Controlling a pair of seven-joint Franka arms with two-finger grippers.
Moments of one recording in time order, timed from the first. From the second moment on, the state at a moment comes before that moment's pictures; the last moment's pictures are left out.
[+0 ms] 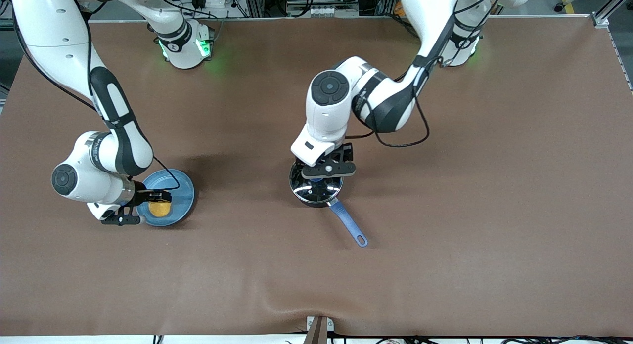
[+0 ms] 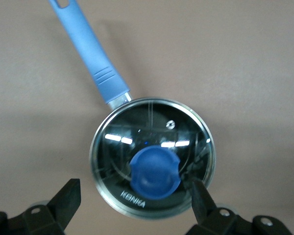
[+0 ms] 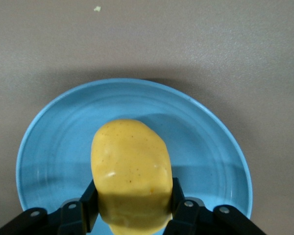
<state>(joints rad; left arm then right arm) -0.82 0.67 0.06 -1.31 -0.01 2.08 -0.84 0.01 0.57 -0.05 -1.87 0.20 2.33 -0.17</state>
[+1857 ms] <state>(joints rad) -0.84 0.78 0.07 -1.29 -0.02 2.16 -0.84 0.35 0.44 -0.04 -1.70 0.28 2.12 0.27</state>
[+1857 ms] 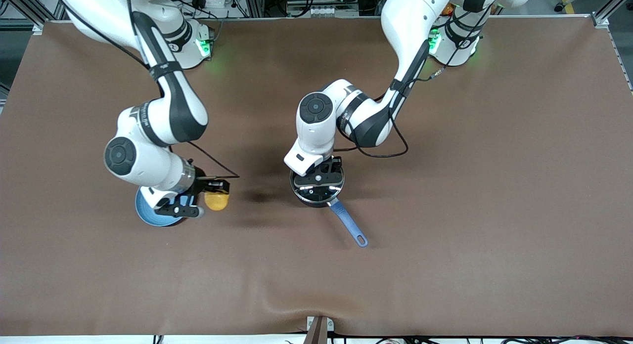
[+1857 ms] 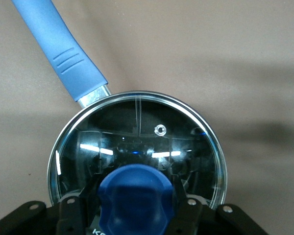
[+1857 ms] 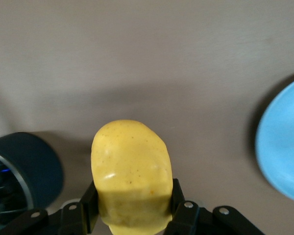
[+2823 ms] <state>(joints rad) -0.53 0.44 0.09 -1.43 -0.02 1.87 -0.41 0.65 0.50 -0.04 -1.65 0.35 2.34 0.50</state>
